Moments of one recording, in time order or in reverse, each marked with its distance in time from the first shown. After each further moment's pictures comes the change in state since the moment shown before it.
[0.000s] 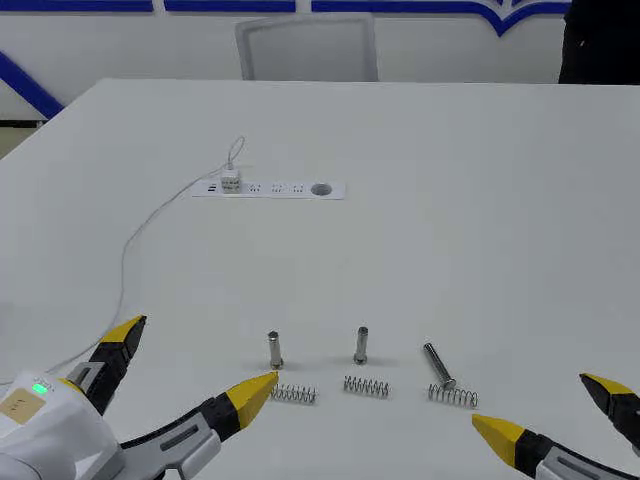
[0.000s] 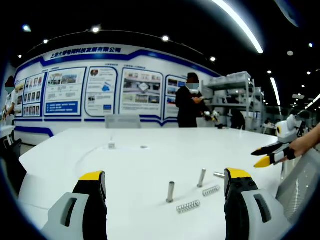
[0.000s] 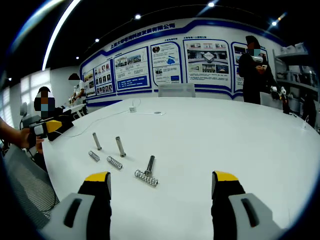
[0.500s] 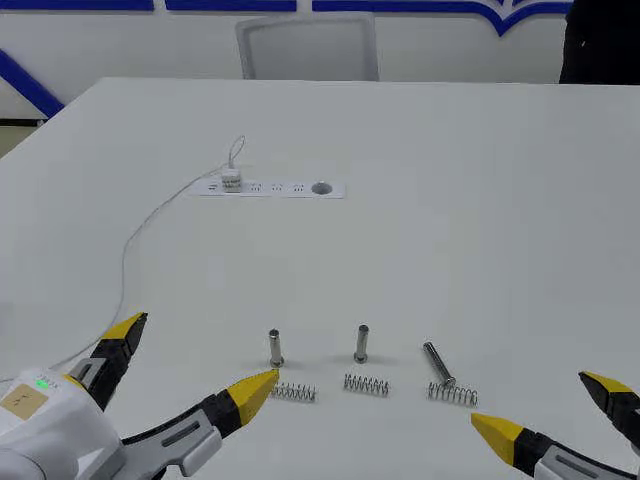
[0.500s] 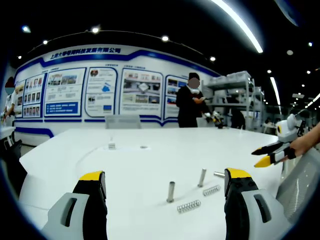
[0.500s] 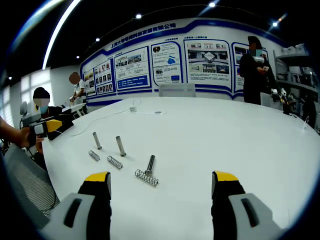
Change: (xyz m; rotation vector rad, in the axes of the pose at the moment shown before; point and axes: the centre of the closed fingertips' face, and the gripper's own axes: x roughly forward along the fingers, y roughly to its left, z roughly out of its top) left arm 0.000 0.000 0.000 0.006 0.002 0.002; right arm -0.001 0.001 0.000 -0.004 0.003 0.000
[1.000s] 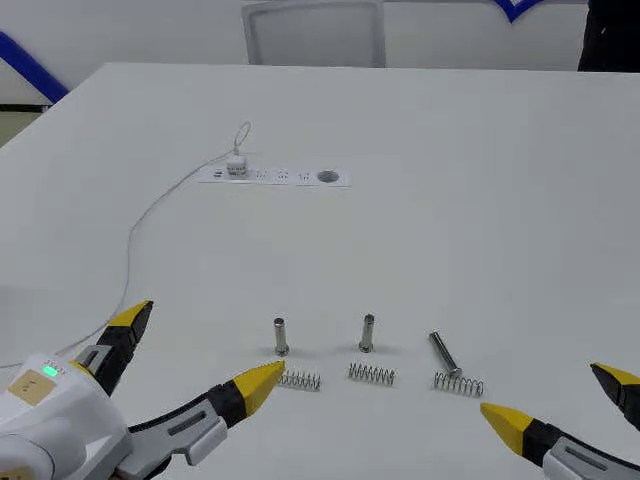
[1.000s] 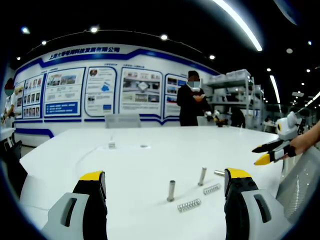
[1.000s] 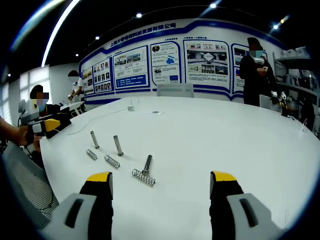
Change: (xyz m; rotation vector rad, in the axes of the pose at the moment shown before) left arm 0.000 0.000 -0.002 0.006 0.008 0.000; right arm -0.001 -0.005 0.000 -0.016 0.005 -0.024
